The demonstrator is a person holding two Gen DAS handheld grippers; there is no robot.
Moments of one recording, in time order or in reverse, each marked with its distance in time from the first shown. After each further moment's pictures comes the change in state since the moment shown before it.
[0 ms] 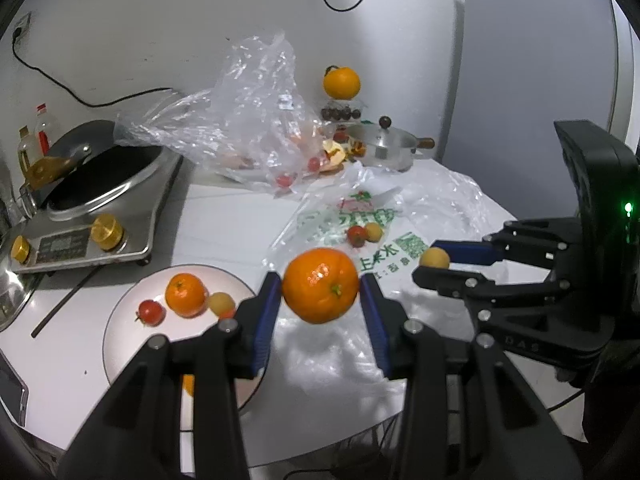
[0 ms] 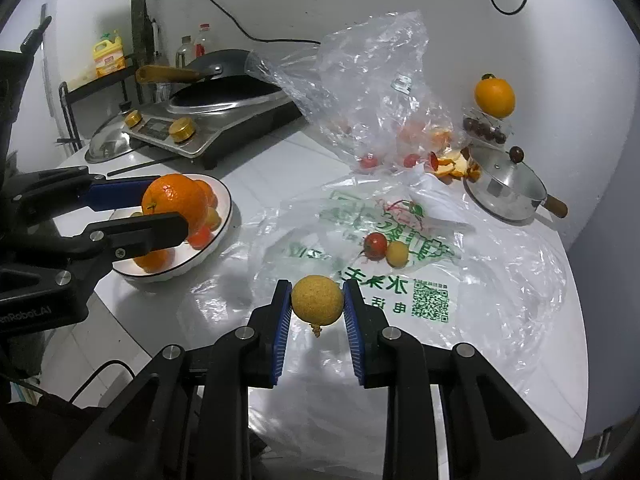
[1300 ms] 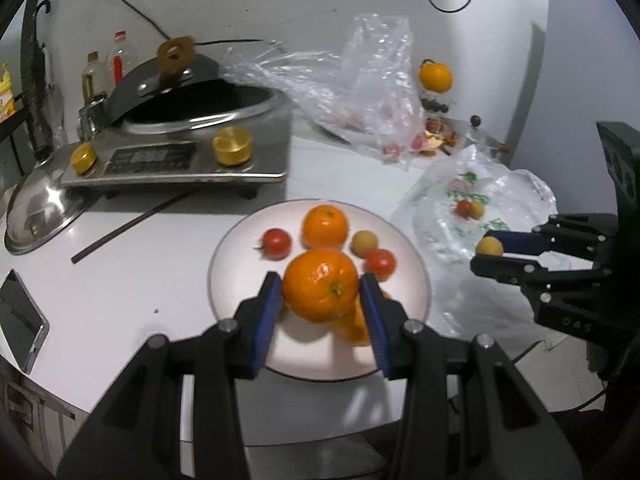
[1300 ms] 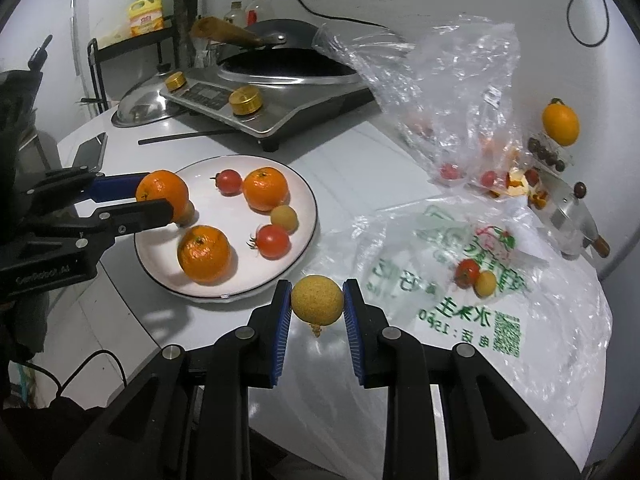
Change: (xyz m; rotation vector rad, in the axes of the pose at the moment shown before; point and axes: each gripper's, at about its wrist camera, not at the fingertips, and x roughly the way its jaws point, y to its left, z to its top) left arm -0.009 0.121 -0.059 -0.188 0.043 0.136; right arm 0.050 0.080 0.028 -0.126 0.074 0.070
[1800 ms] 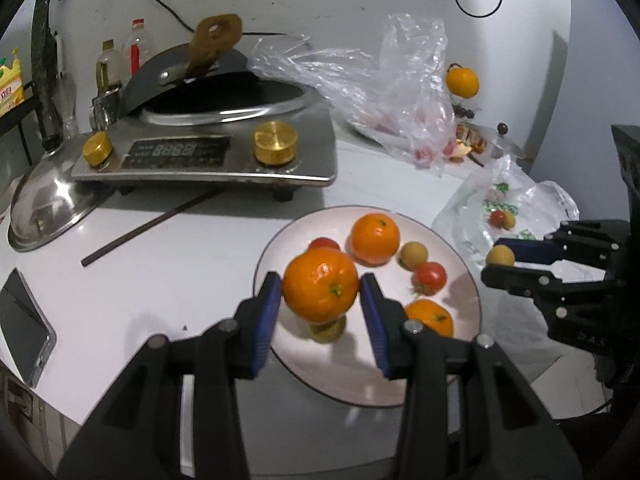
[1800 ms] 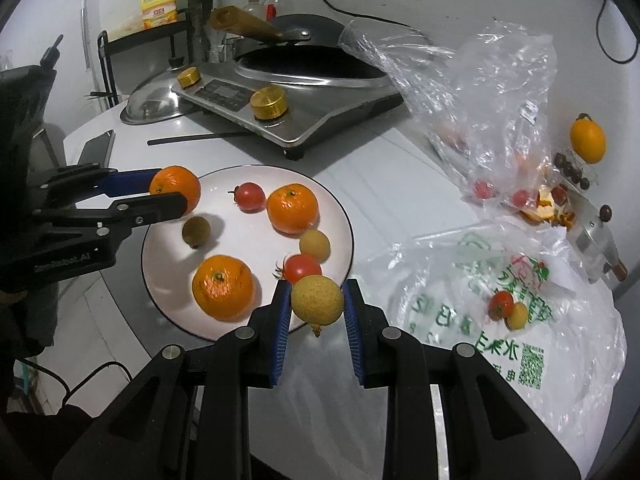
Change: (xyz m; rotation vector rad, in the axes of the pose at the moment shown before) left arm 0.018 0.033 0.009 -0.029 -0.001 0.034; right arm 0.026 0.018 0.025 -0.034 0.009 0.038
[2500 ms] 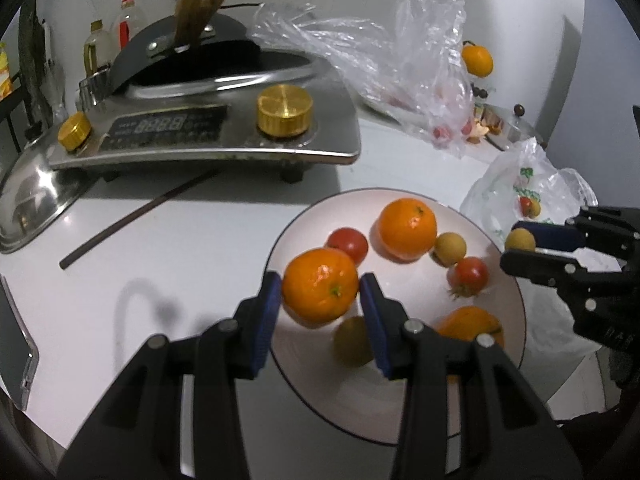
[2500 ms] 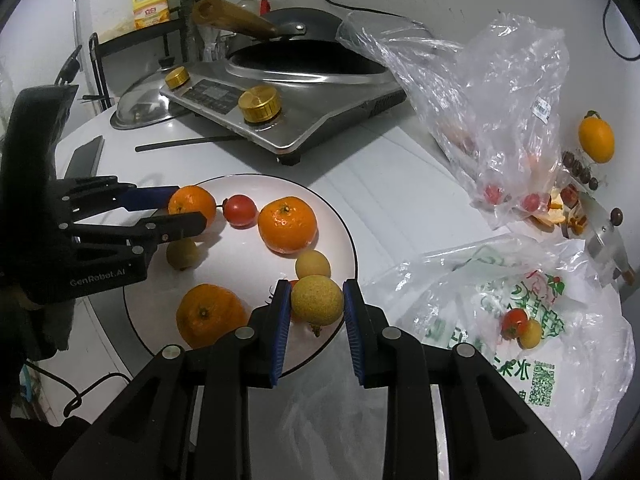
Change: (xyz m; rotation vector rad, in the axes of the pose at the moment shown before) left arm 0.042 0.012 0.002 -0.004 0.082 -0.001; right arm 0.024 -0.005 0.012 0.020 0.016 -0.001
